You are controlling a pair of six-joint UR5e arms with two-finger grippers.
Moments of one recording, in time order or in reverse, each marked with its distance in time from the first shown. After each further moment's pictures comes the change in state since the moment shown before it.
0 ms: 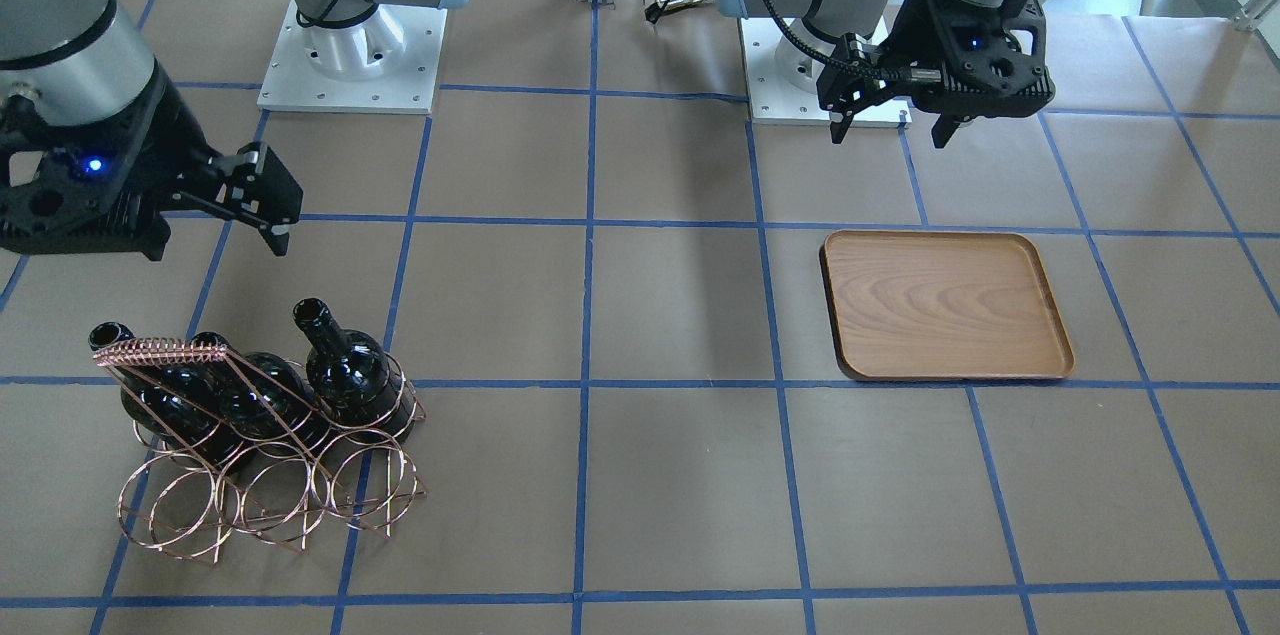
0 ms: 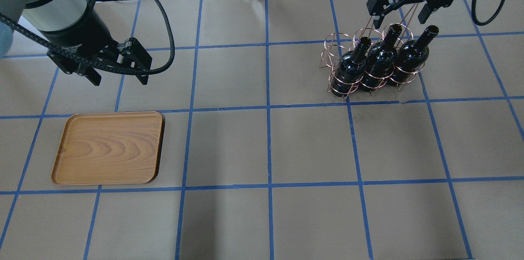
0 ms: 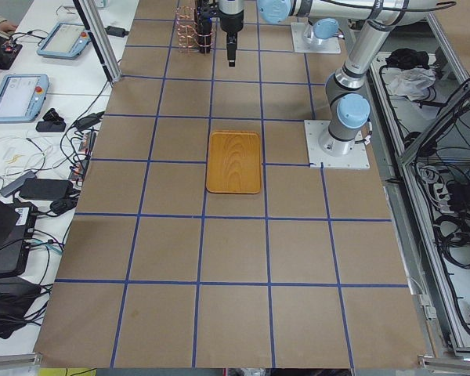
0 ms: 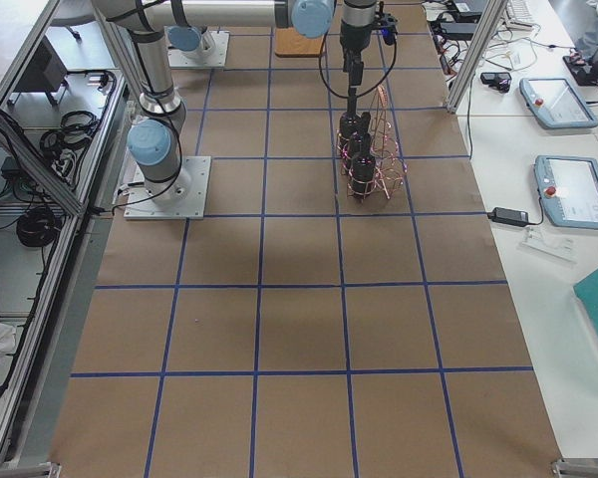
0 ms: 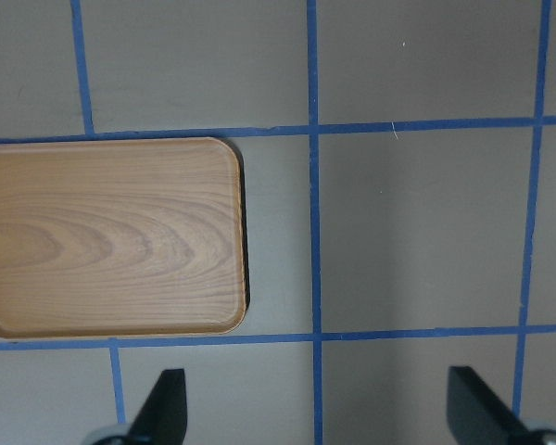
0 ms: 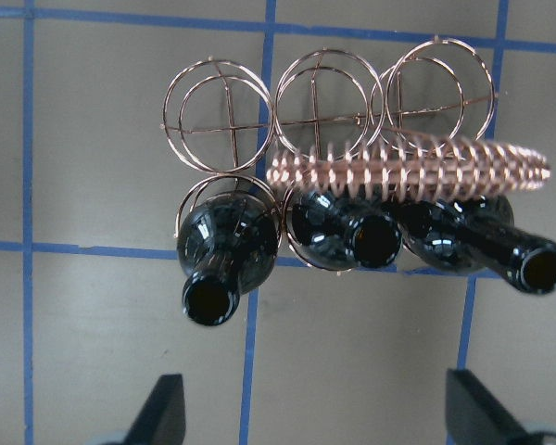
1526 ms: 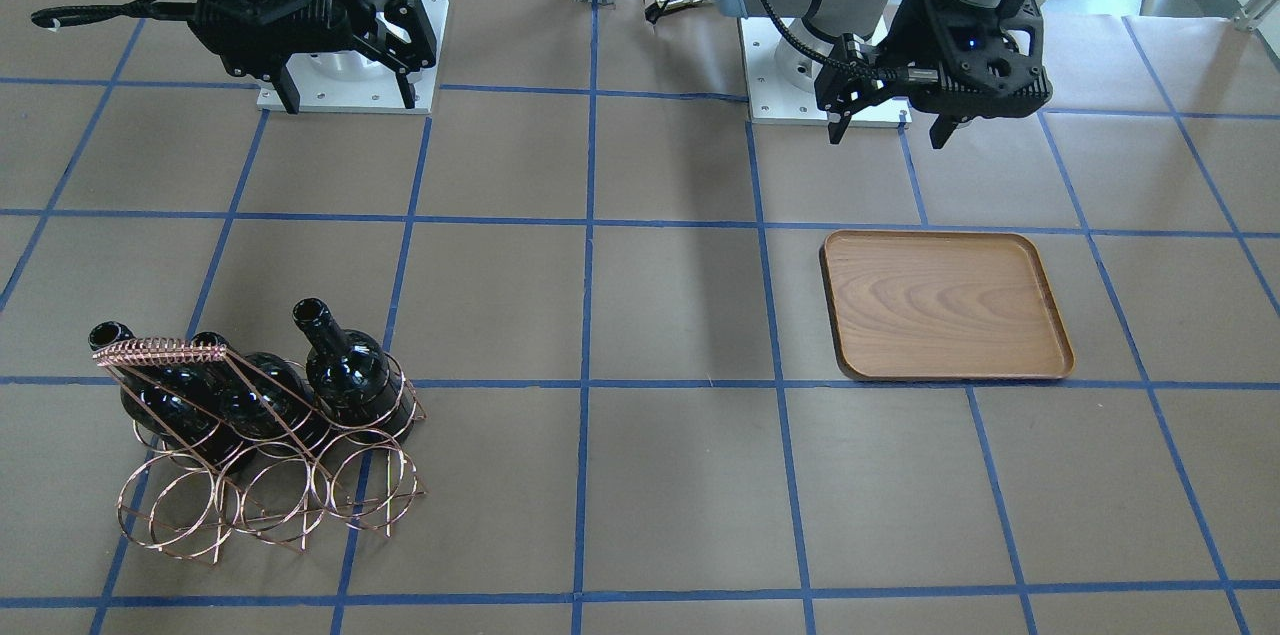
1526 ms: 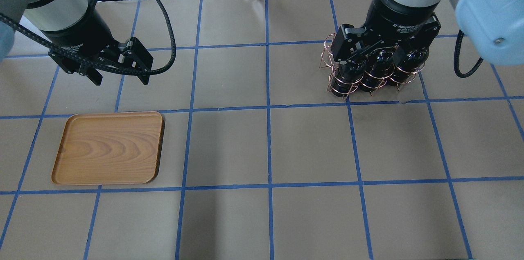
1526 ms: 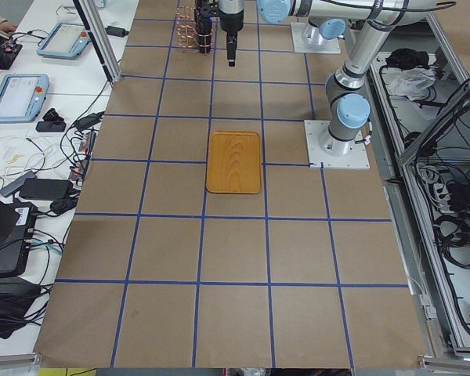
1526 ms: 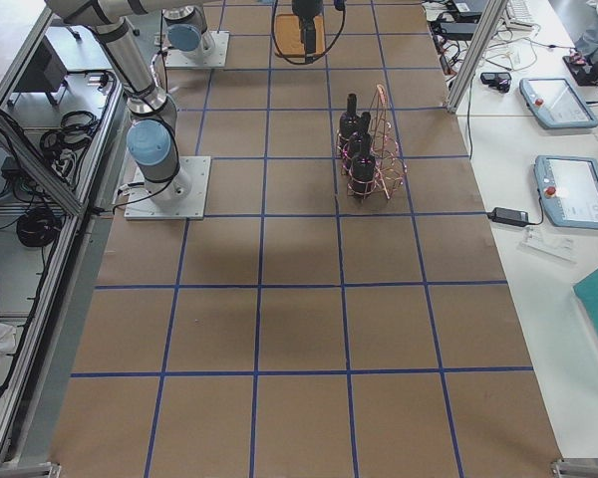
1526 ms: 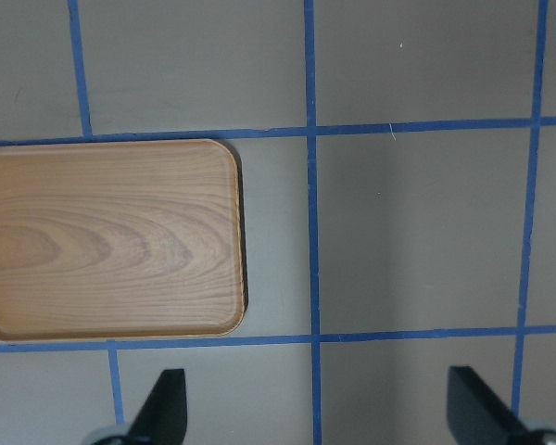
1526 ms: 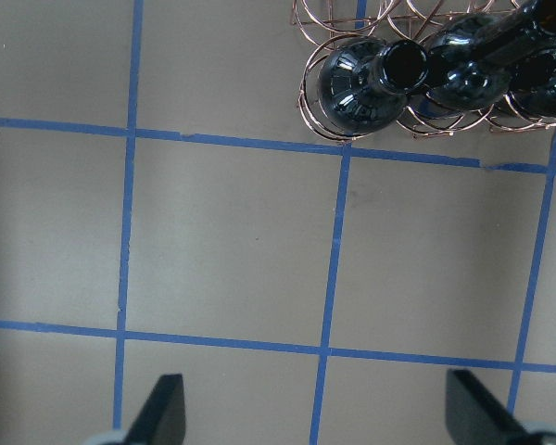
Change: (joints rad) left arm -0.003 -0.001 0.001 0.003 -0.001 -0.001; right arm 0.181 -0.252 0.160 0.095 0.003 0.162
